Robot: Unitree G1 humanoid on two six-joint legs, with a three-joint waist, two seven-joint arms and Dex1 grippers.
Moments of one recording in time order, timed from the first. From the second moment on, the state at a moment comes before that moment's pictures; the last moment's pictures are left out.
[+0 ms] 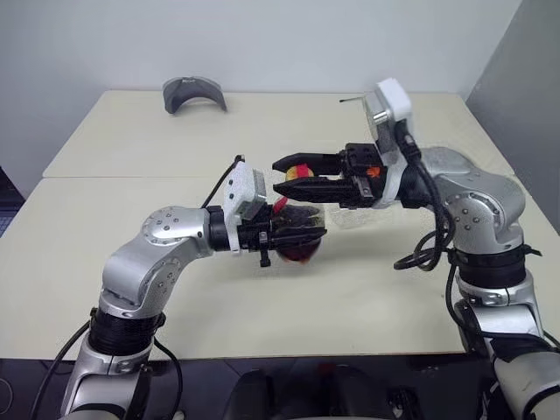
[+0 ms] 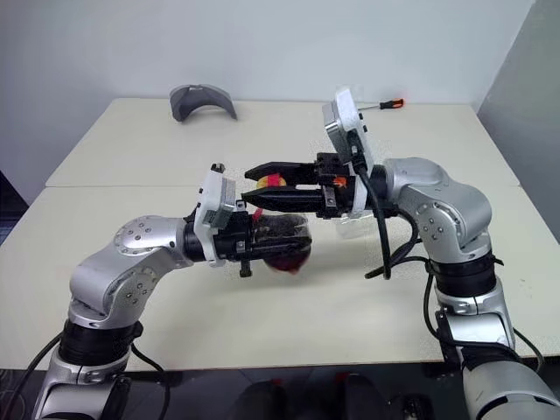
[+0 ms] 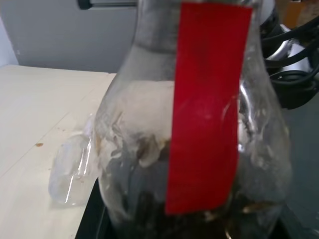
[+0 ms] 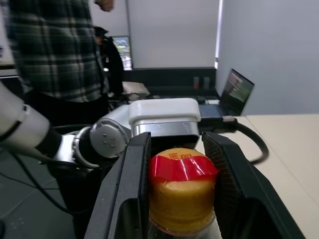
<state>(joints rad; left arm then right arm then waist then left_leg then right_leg) -0.51 0.55 -0.05 -0.42 -0.63 0.69 -0.96 -0.92 -0.40 0.09 -0.17 0.77 0.77 1.08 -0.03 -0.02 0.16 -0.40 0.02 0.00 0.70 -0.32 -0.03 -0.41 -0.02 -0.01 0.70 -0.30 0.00</state>
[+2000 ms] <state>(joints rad) -0.61 0.52 -0.07 -0.16 -0.45 0.62 -0.84 -0.81 -0.49 0.06 -0.23 0.52 0.70 0.69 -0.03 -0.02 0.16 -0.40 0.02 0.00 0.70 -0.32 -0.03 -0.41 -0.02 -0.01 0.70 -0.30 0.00</state>
